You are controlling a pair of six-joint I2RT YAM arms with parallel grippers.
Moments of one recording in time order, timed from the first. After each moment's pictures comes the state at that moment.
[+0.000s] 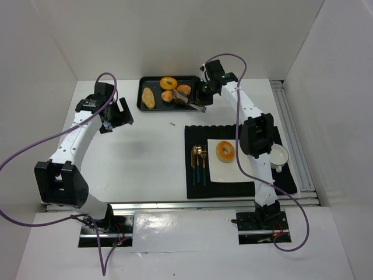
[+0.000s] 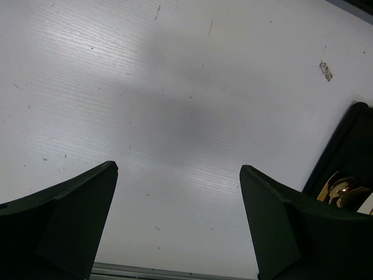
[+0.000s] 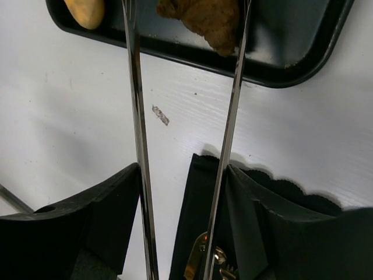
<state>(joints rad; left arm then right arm) -0.07 1.51 1.39 -0.88 -0.09 -0.47 0.34 2.32 2.25 -0.82 -0.34 0.38</state>
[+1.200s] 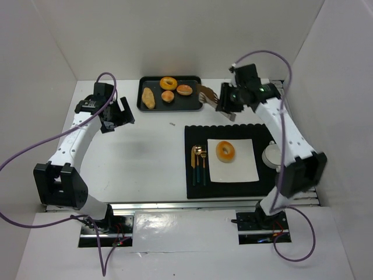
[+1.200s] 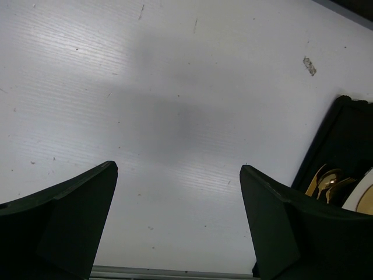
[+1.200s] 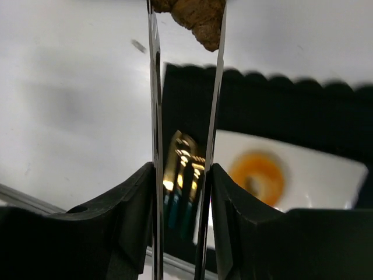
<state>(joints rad) -0.07 1.49 1.38 -0.86 -0.05 -0.48 0.31 1.69 1.78 -0.90 -0.16 0.32</state>
